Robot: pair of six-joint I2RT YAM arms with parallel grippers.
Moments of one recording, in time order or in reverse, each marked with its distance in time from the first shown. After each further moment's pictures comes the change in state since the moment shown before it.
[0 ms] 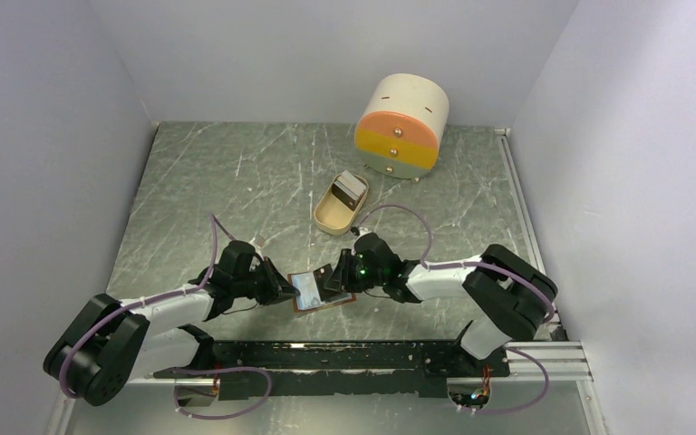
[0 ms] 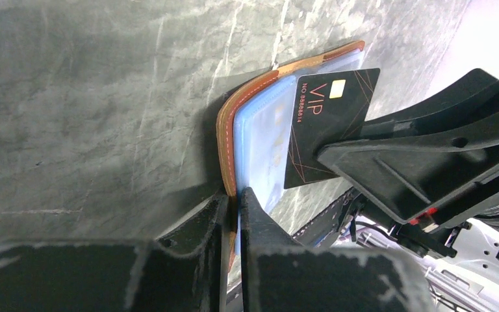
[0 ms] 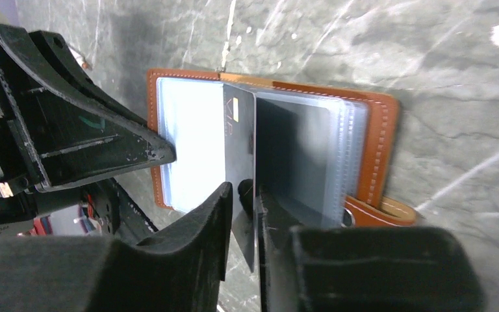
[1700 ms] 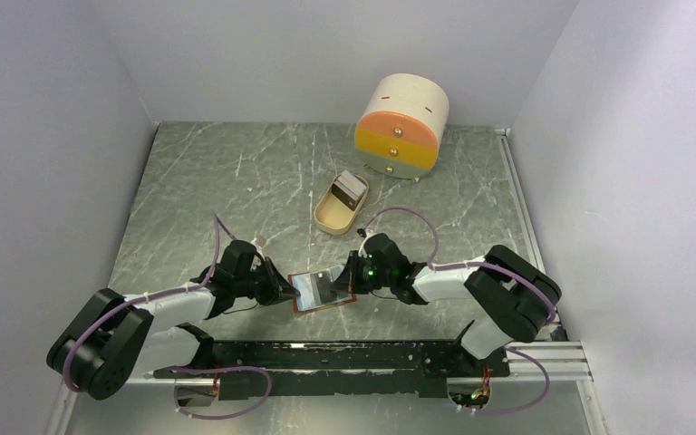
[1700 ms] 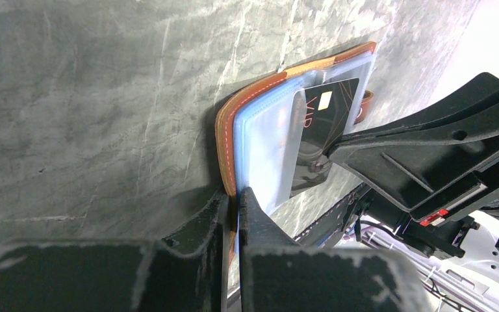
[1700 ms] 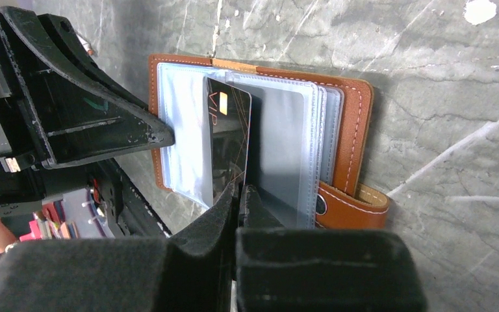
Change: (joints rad) left arm -0.005 0.033 0.006 0.012 0.006 0.012; right arm -0.047 -0.013 -0.063 0.062 -0.093 -0.012
